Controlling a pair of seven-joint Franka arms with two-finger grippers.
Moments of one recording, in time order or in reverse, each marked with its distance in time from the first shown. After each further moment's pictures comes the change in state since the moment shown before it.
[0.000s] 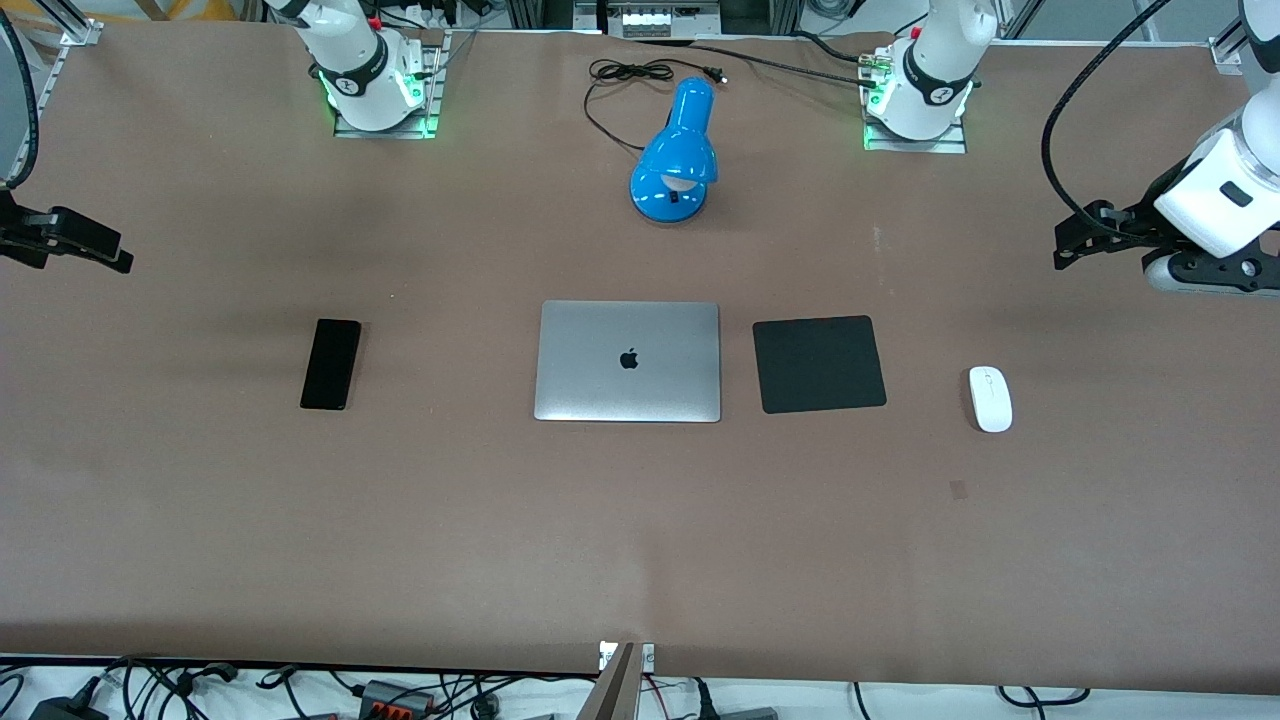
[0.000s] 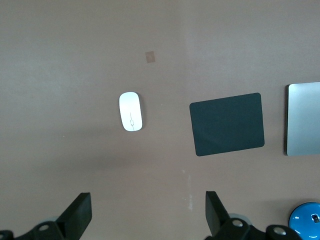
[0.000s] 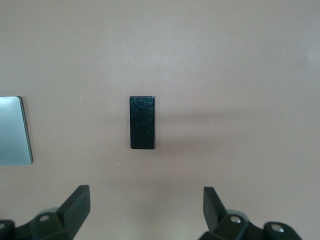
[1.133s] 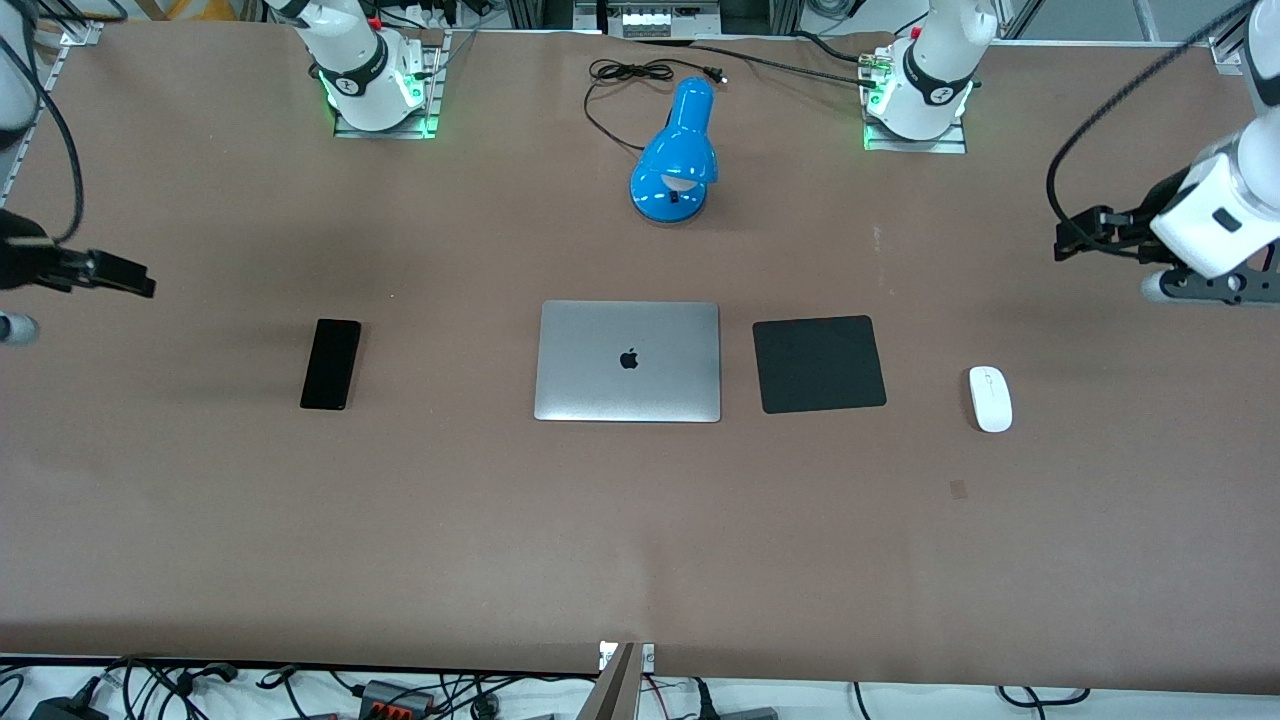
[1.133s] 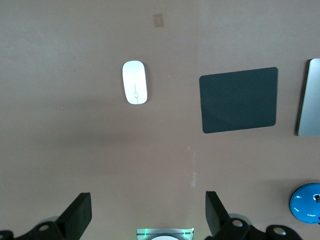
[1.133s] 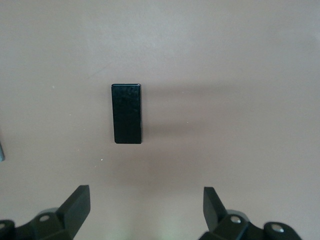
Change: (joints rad) left arm 0.040 0.057 0.001 -0.001 0.001 -0.095 0.006; right arm -0.007 0.133 0.000 -0.004 -0.049 0.012 -0.004
